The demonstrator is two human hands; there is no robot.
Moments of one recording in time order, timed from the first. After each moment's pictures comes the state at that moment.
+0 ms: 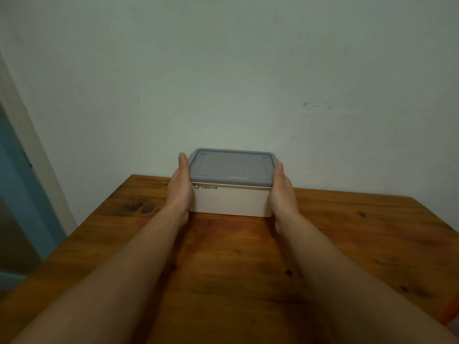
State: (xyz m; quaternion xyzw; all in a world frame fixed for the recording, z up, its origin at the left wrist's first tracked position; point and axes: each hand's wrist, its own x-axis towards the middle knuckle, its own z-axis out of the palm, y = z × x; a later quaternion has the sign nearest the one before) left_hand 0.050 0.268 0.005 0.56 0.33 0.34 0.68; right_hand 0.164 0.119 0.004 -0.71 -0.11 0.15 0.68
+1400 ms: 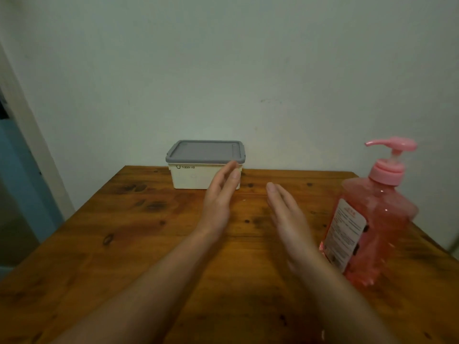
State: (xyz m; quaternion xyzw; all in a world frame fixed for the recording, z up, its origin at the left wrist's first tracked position) left_hand -0.015 0.067 0.018 0.69 0.08 0.35 0.63; right_hand 0.025 -0.067 0.021 -0.67 -0.21 0.16 0.69
